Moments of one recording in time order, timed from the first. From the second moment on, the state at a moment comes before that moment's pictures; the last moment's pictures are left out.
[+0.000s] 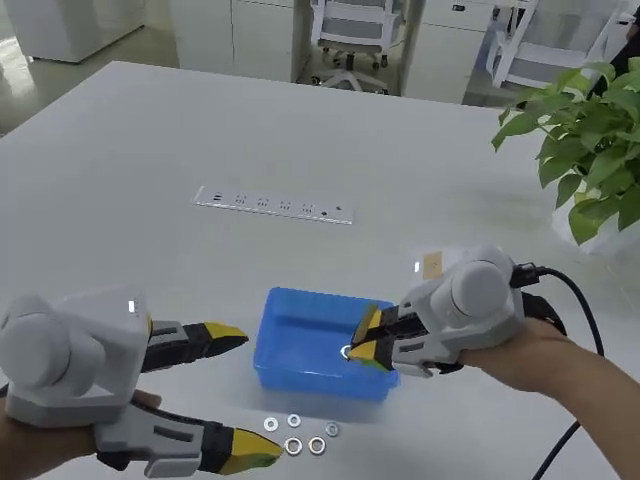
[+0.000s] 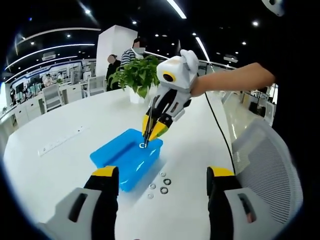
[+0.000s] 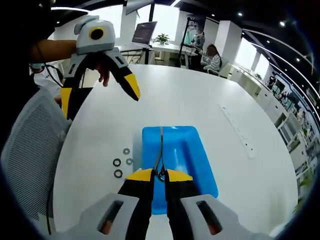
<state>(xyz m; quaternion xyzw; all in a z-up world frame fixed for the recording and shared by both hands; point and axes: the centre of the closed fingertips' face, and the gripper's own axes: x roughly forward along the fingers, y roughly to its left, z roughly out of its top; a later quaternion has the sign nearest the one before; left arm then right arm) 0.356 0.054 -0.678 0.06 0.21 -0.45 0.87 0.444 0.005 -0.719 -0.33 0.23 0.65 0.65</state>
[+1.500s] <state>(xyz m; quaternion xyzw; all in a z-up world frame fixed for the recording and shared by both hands) 0.362 0.056 -0.686 0.05 0.22 -0.44 0.87 0.467 0.011 -0.776 -0.33 0.26 0.66 0.63</state>
